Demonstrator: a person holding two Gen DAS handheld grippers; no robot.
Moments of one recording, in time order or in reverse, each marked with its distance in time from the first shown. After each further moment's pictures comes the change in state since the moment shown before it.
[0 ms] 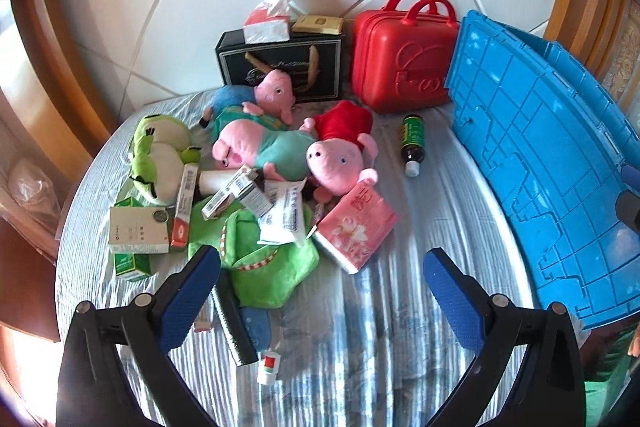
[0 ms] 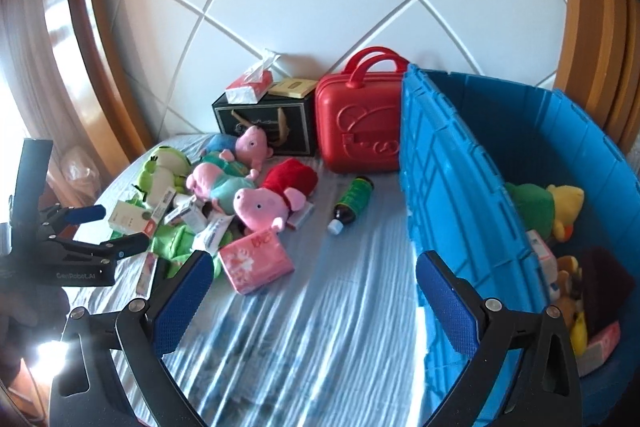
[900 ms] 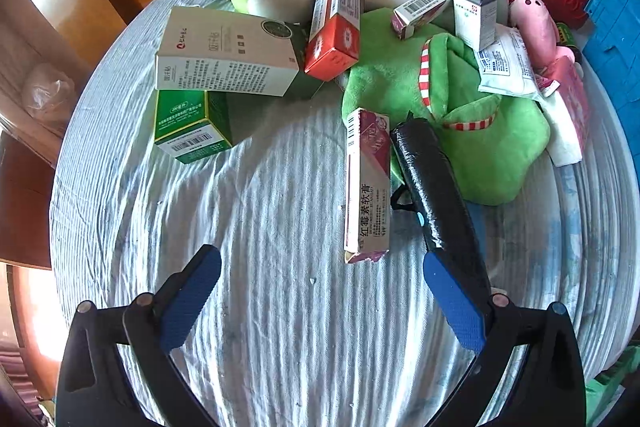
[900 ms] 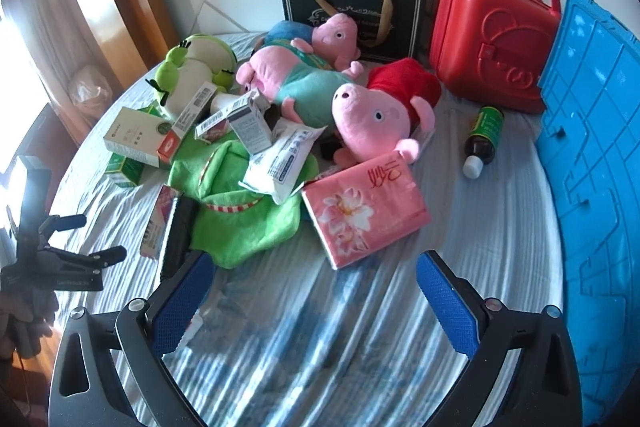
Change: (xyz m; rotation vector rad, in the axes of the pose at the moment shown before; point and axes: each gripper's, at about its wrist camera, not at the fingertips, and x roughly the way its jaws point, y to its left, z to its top) left arm 0.153 0.193 -0.127 -0.100 0.289 0.111; right arm 0.196 0.138 -0.060 -0.113 0.264 0.056
